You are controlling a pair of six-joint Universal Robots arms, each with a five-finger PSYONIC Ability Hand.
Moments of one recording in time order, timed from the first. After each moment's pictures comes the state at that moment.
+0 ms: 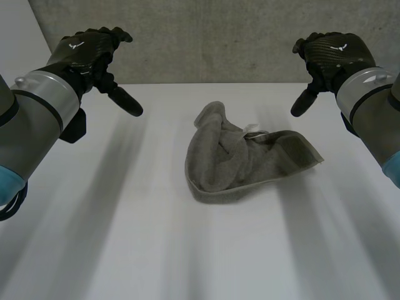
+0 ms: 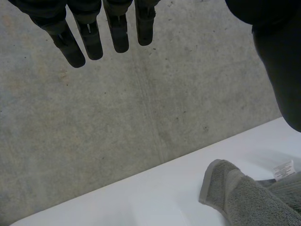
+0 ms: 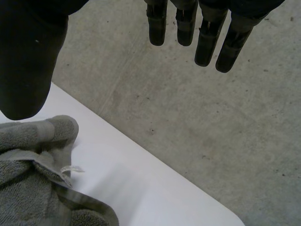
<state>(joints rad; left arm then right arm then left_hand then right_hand) 4.29 -1.79 -1.22 3.01 -1.59 3.11 1.99 -1.26 1.13 0.19 1.64 2.88 0.25 0.25 0.23 0.25 0.07 0.23 0.24 0.24 0.25 0.06</state>
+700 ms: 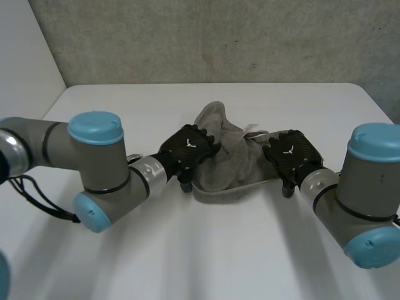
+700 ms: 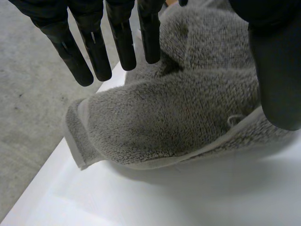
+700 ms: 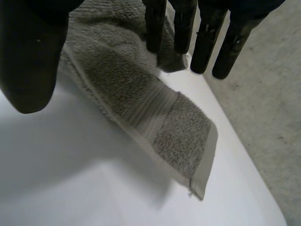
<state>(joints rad) 4.18 -2.32 -1.19 3.24 -1.15 3.77 1.98 -1.12 1.62 -0.20 1.48 2.42 0.47 0.46 0.47 0.47 0.29 0.36 0.37 0.37 0.36 0.19</state>
